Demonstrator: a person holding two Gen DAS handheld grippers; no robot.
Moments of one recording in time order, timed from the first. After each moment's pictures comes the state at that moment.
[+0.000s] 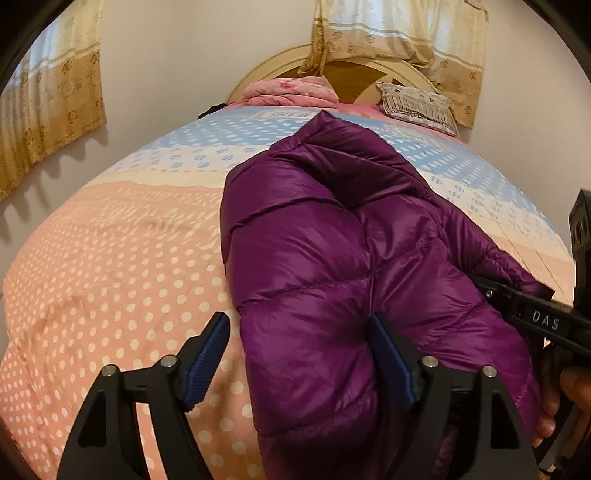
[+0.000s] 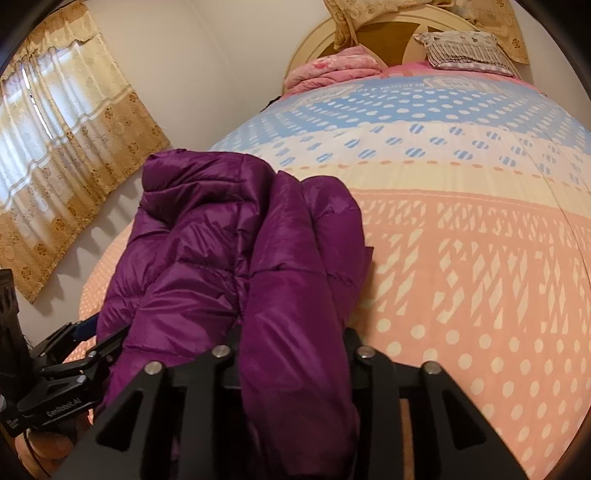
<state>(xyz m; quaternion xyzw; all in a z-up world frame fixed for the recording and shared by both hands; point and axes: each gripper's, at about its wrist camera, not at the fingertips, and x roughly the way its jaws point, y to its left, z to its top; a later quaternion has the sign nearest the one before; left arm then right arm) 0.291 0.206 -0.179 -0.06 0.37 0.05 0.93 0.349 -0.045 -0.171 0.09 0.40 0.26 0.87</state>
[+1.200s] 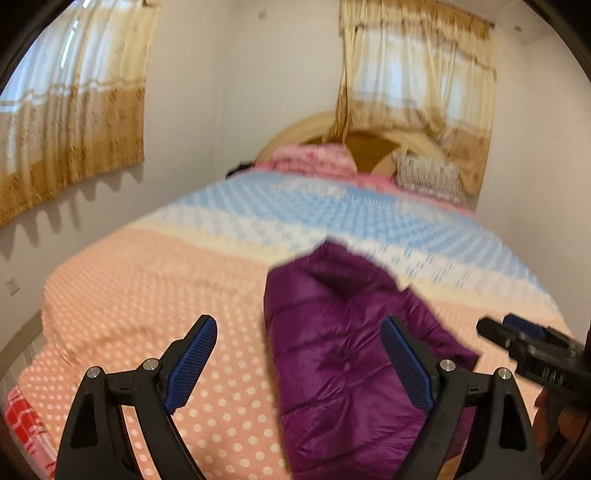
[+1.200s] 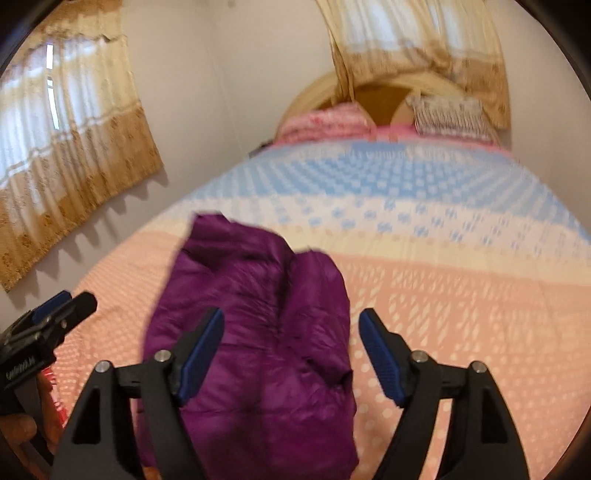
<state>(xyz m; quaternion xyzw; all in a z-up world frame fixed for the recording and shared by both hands) 0.184 0.212 -0.074 -0.08 0.23 0.10 0.96 0.256 -0.056 -0.064 0.03 0.29 0.22 0.93</state>
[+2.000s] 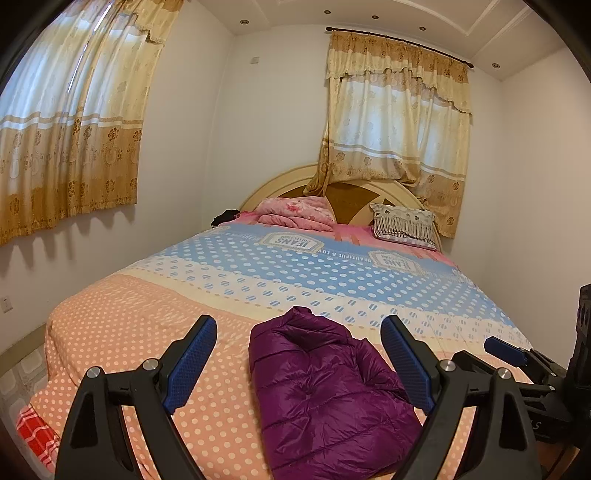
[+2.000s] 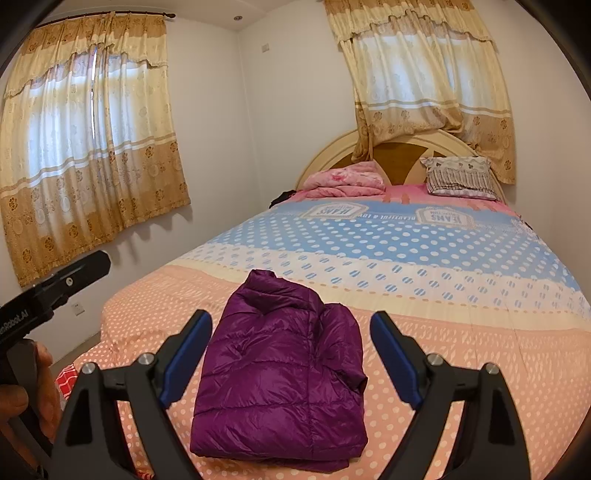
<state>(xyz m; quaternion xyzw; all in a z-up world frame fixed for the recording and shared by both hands) 0.130 0.200 -0.010 -0.09 0.15 0.07 0.98 0.194 -0.055 -0.014 0.02 0.21 0.25 0.95</state>
